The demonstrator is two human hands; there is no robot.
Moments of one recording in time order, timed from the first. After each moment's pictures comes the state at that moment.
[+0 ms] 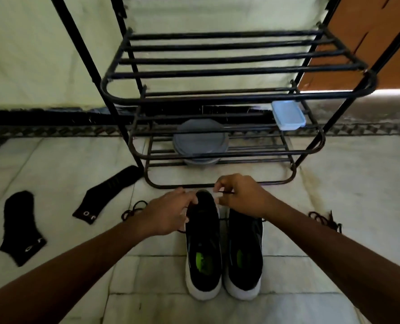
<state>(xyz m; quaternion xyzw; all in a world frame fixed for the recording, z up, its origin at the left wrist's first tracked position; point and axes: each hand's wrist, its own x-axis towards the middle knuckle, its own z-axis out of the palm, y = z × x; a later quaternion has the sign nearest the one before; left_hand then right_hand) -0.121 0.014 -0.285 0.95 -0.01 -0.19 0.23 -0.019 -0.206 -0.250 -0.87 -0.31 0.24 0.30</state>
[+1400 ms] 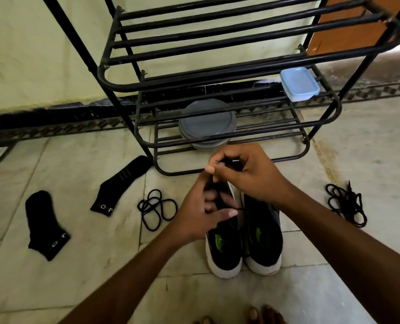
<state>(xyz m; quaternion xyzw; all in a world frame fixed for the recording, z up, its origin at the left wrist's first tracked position) -0.163 -0.044 -0.268 0.77 0.08 -0.07 0.63 -0.057 -0.186 -0.216 -0.72 -0.37 0.13 0.58</state>
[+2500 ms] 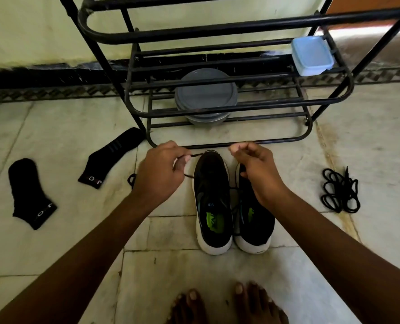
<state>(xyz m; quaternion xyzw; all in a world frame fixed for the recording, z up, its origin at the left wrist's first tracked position) -0.147 0.013 -0.281 0.95 0.06 0.13 0.27 -0.066 -0.200 -0.296 -0.70 0.03 0.21 0.68</state>
